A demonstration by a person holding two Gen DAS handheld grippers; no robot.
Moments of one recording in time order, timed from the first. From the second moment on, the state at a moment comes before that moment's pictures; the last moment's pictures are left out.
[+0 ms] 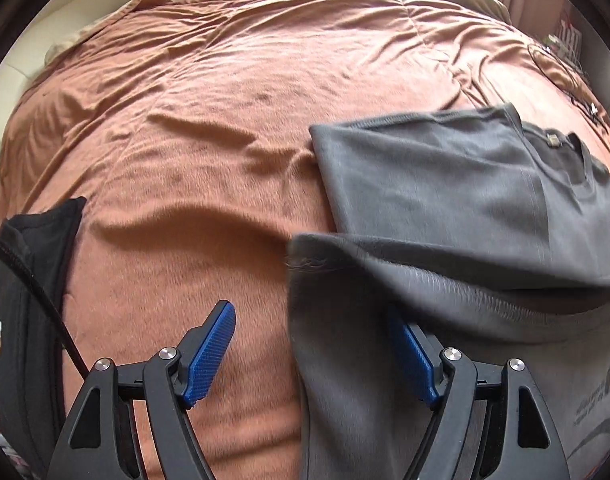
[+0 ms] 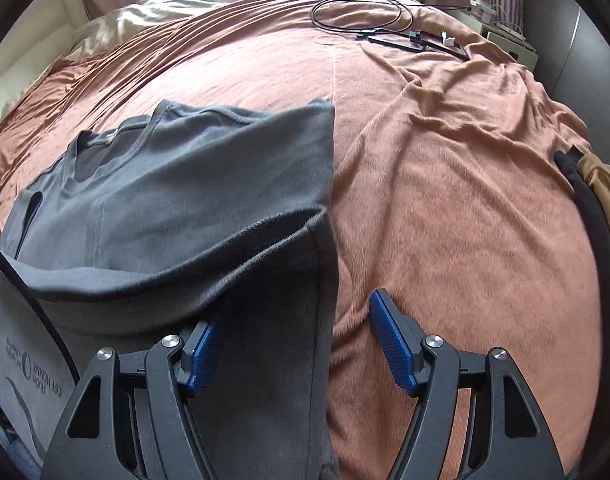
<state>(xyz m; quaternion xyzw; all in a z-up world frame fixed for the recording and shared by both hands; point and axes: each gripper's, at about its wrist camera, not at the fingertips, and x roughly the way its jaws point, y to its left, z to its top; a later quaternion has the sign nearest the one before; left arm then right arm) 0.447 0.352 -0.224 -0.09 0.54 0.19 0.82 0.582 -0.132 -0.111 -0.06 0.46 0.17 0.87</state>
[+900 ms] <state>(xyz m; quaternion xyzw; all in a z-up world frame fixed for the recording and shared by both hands) 0.423 0.403 -0.228 -0.32 0.45 0.13 0.82 0.591 -0.153 -0.099 -0.01 0.42 0.19 0.89</state>
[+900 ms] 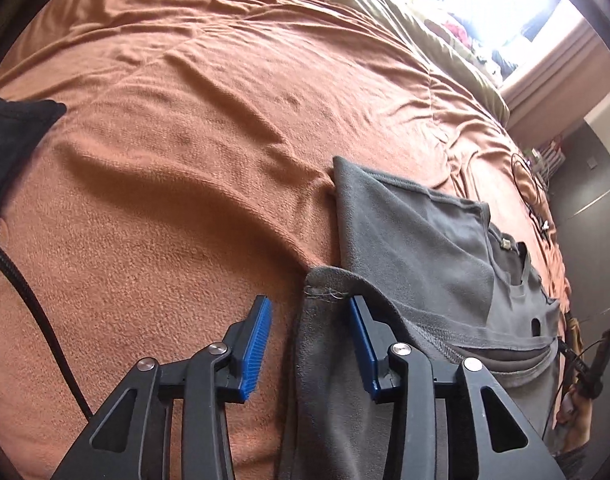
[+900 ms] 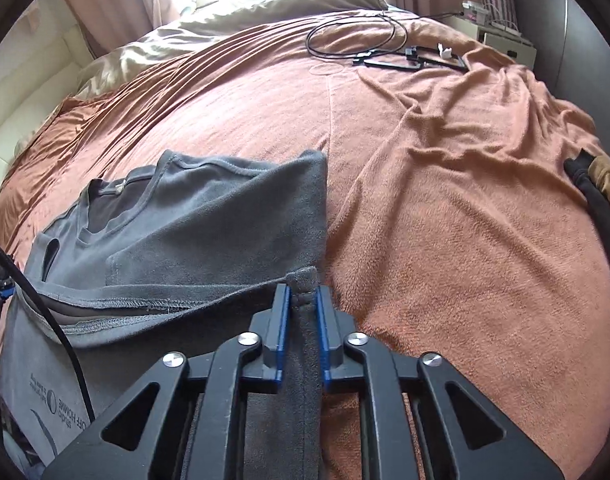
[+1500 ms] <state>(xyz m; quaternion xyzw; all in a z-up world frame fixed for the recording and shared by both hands) 0.423 0.403 -0.231 -0.34 0.44 0.10 0.82 0.568 -0.172 -0.078 0.01 0.40 0.17 0.90</state>
